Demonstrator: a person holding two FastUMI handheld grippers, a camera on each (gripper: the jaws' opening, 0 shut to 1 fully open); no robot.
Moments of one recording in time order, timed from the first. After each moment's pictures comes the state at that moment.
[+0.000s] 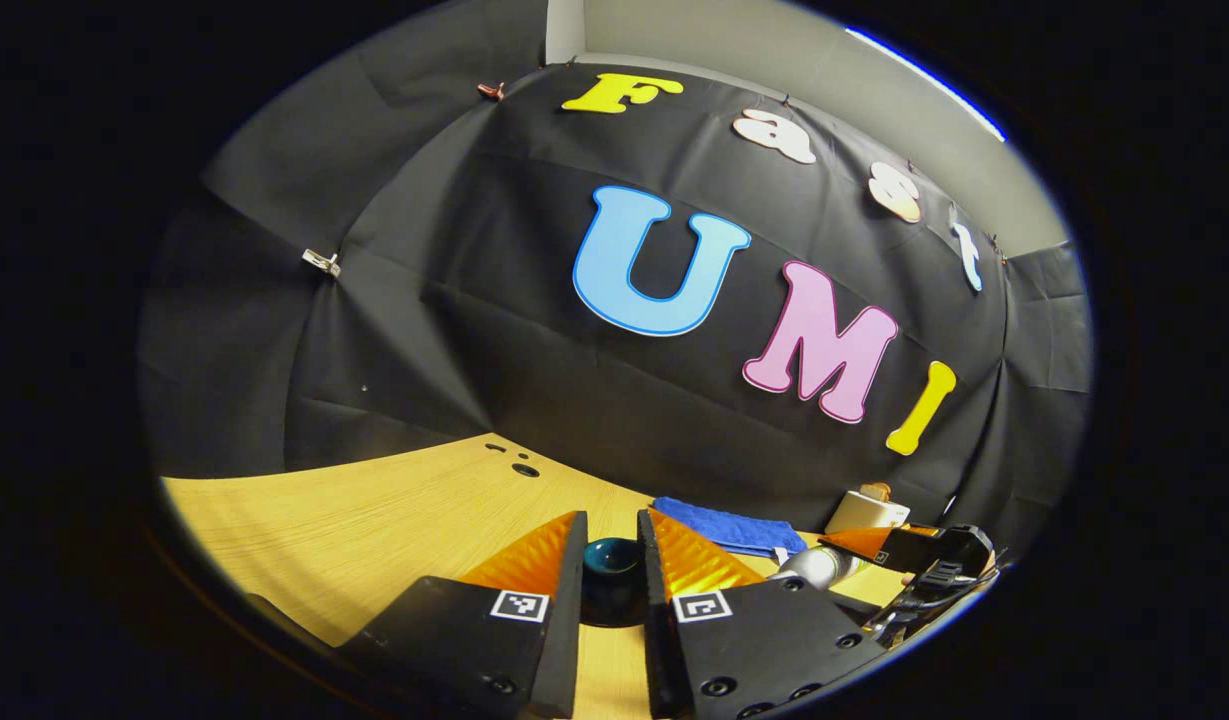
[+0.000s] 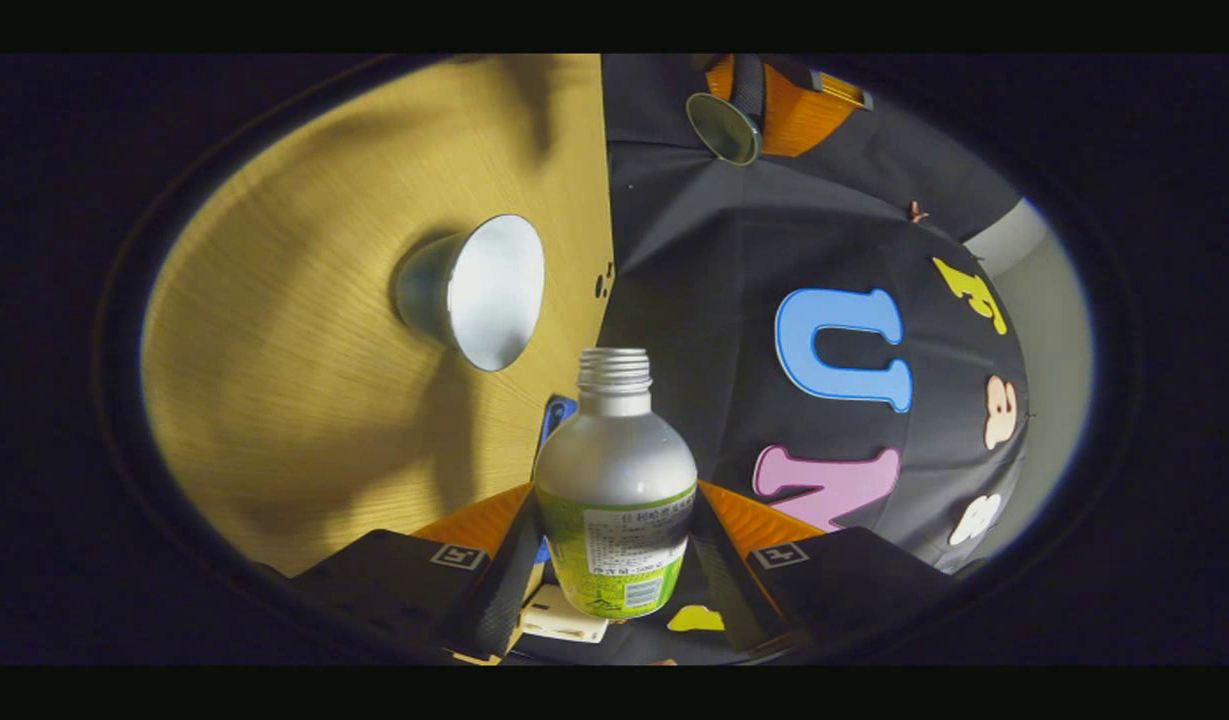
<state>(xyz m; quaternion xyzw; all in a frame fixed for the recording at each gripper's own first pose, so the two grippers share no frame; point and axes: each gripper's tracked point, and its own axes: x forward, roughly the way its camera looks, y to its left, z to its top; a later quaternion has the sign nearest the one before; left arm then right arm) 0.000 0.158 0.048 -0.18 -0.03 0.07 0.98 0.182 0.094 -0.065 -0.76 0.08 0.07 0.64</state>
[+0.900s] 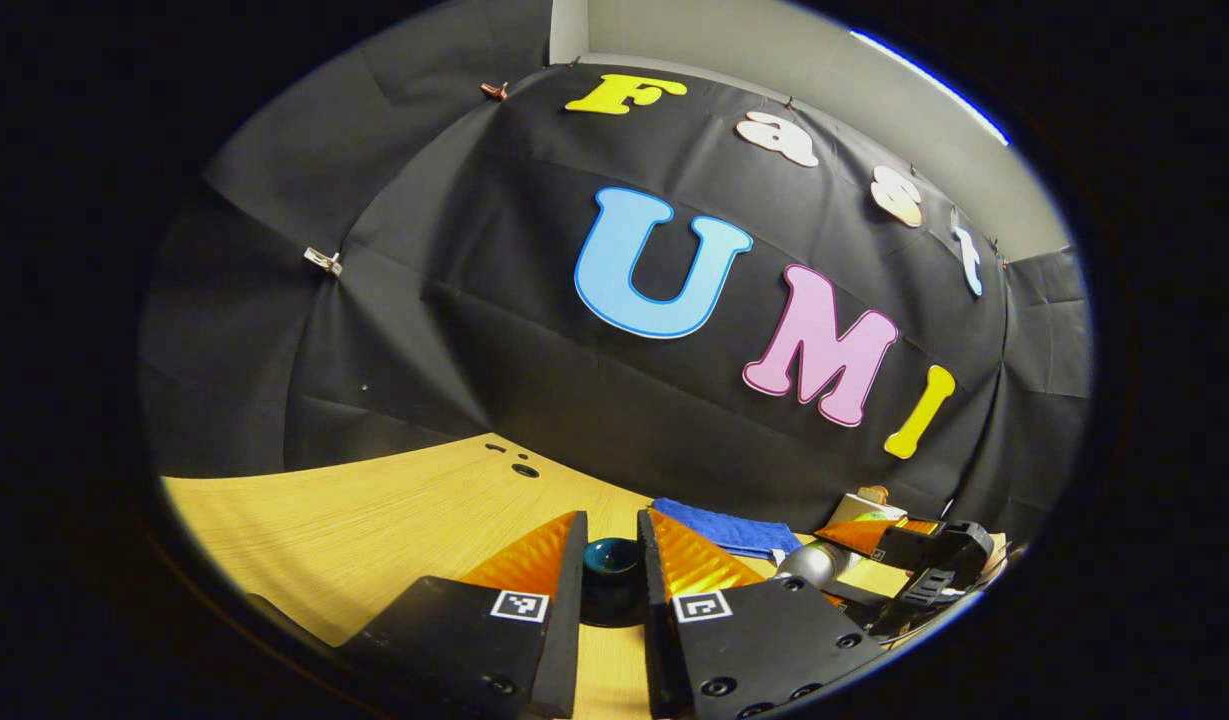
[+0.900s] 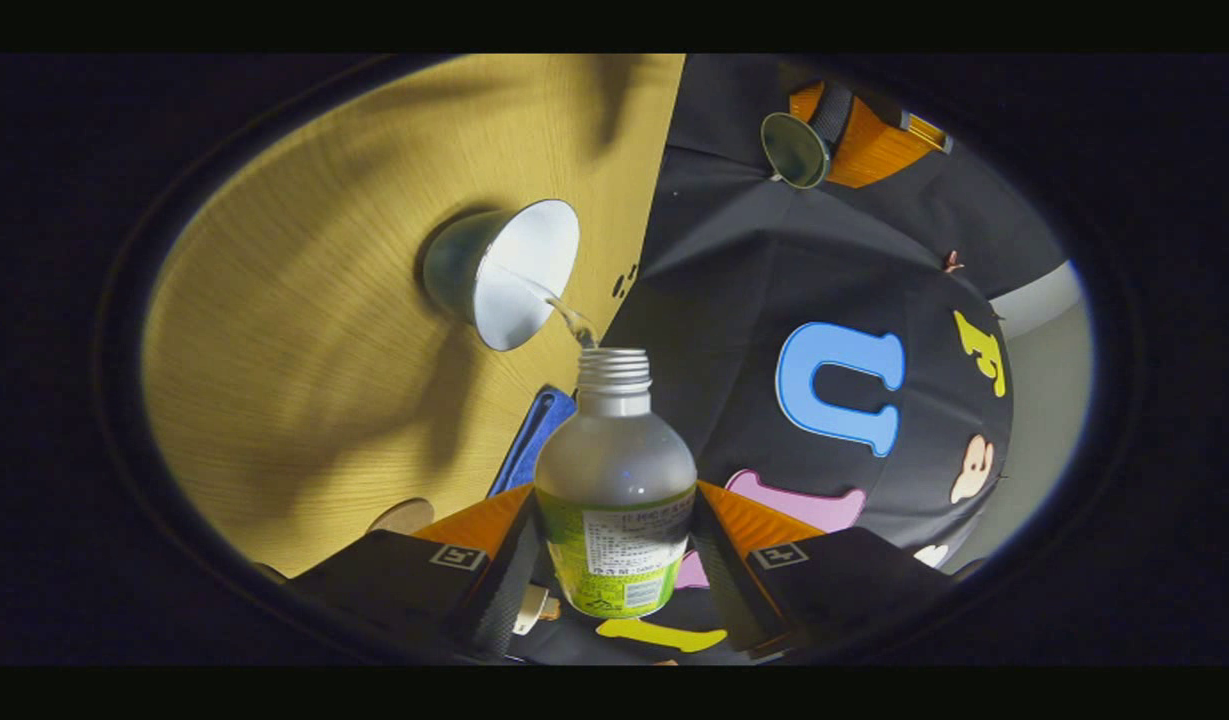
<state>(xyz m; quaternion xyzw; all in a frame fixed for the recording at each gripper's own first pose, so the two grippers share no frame) -0.003 0.160 0.054 -0.19 -0.04 0.07 0.98 0.188 0.095 -0.056 -0.82 0.07 0.07 0.56</state>
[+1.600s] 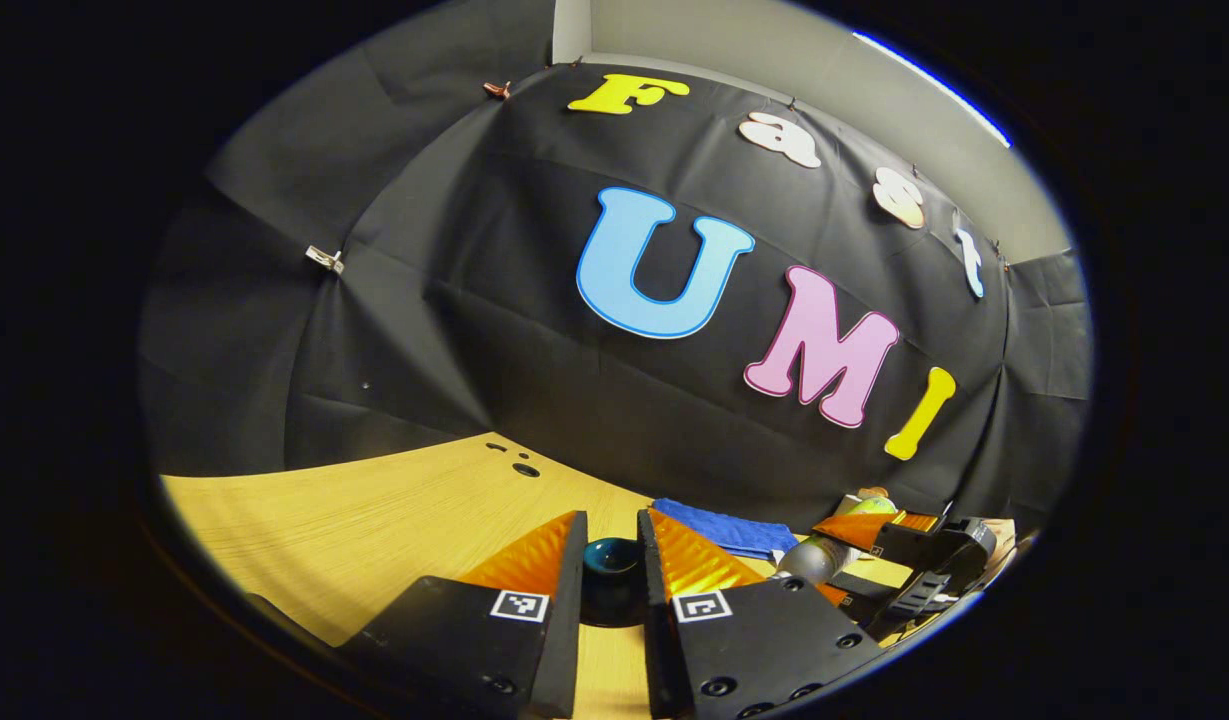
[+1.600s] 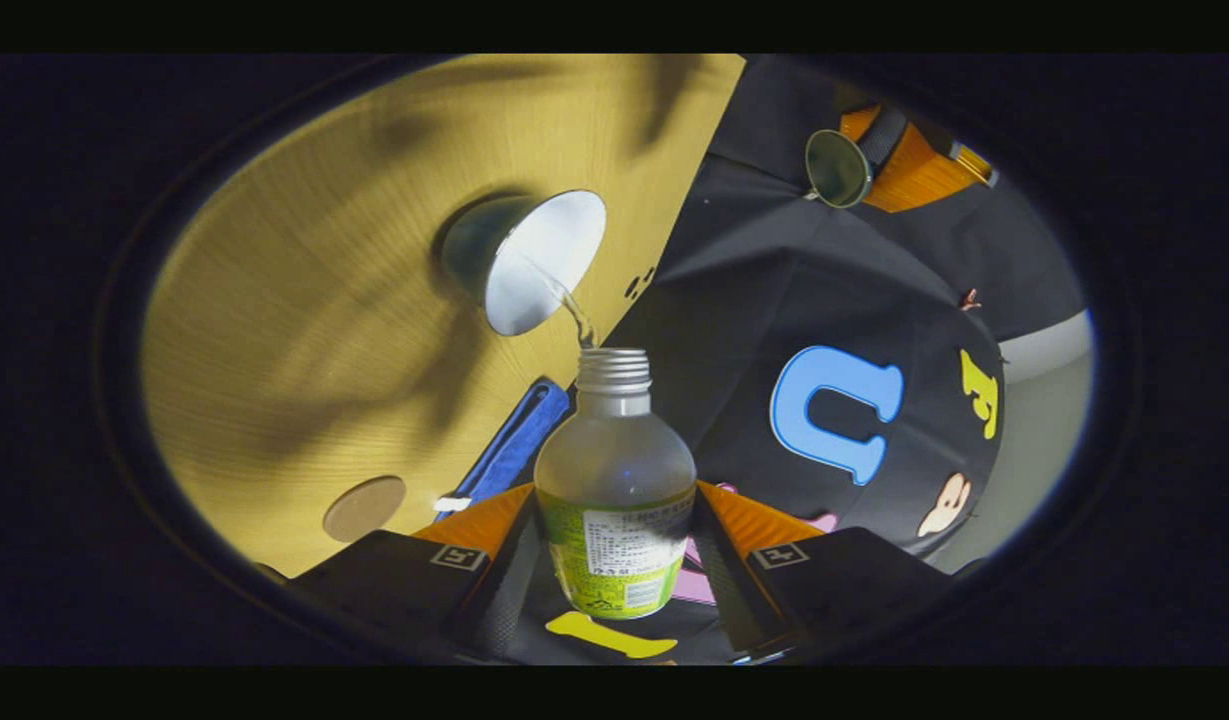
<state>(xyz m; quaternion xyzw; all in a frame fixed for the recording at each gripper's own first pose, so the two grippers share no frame) -0.003 0.161 0.054 -0.19 -0.03 0.07 0.98 0.190 0.099 -0.047 -0.86 0.07 0.08 0.49</state>
